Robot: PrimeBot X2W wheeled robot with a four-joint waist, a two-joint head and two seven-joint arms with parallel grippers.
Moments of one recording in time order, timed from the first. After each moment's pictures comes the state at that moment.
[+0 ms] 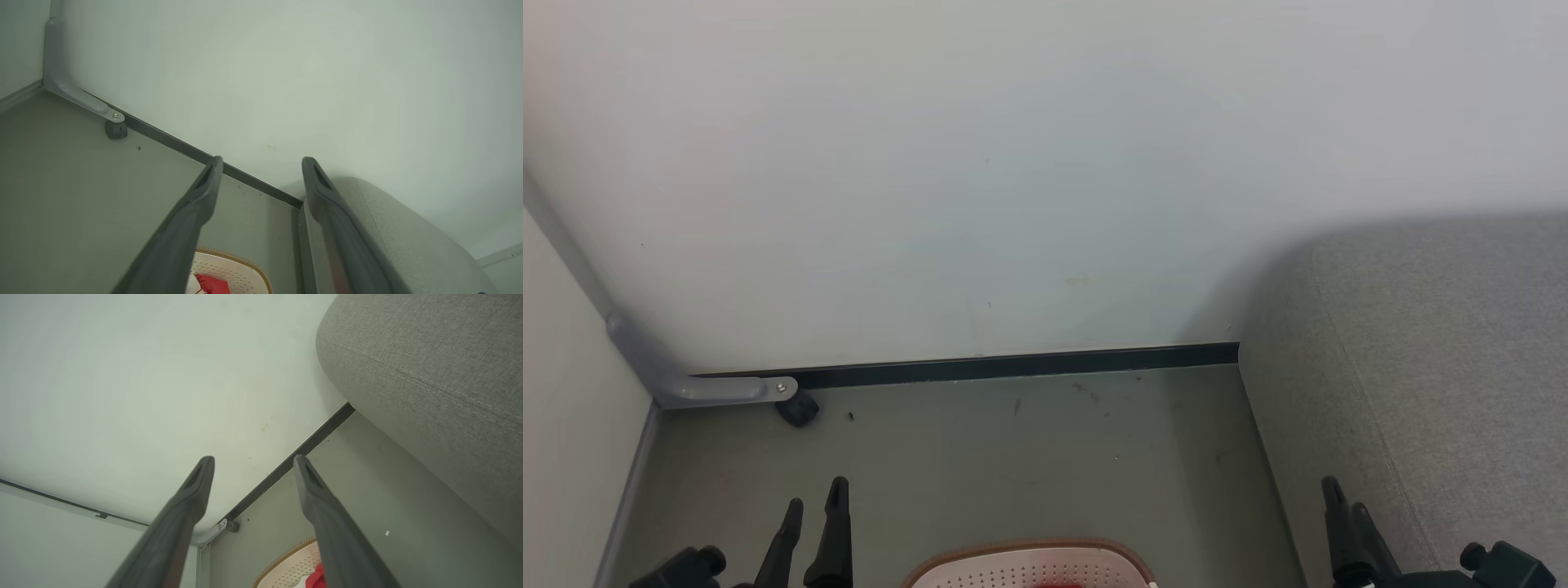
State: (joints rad) left arm -0.03 0.08 -0.11 0.19 -0.86 -0.01 -0.06; right arm -0.05 -0.07 0.14 0.24 0.98 0.01 -0.06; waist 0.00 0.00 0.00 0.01
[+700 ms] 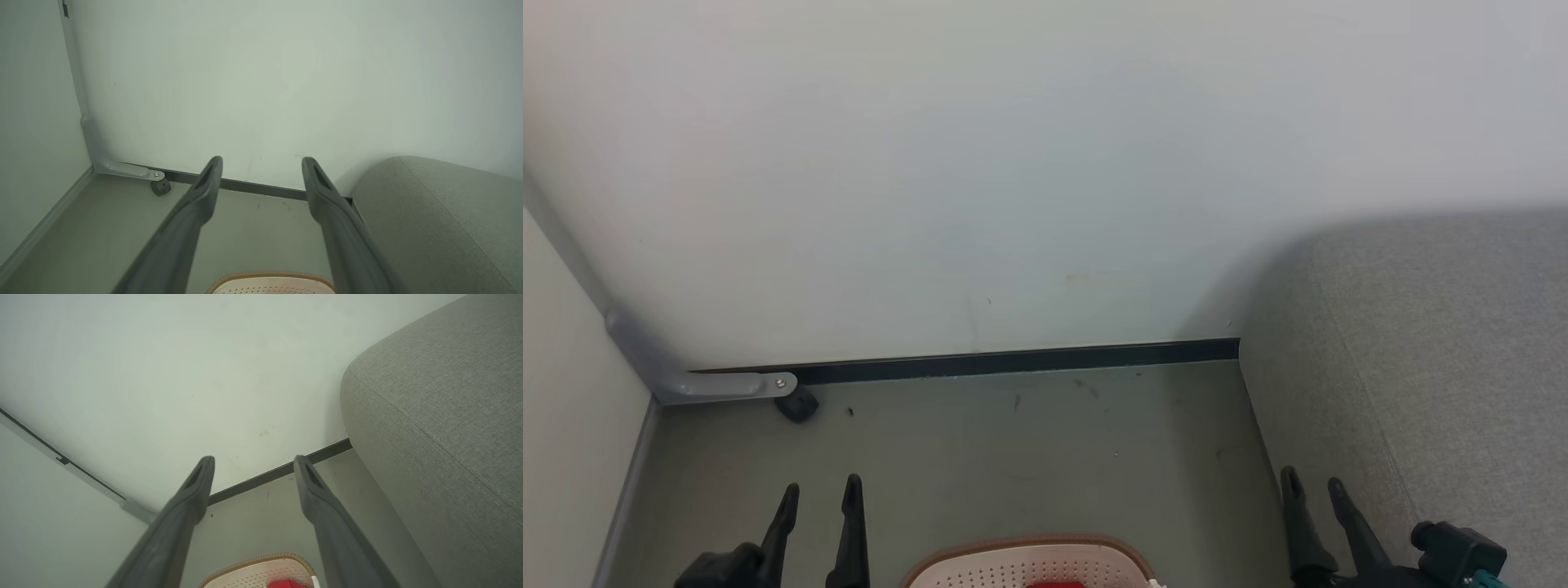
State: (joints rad) left arm -0.02 0.08 -0.14 0.16 -0.47 0.04 -0.13; right arm -0.07 -0.09 0.25 0.22 0.66 -0.04 -0.14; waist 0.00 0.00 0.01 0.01
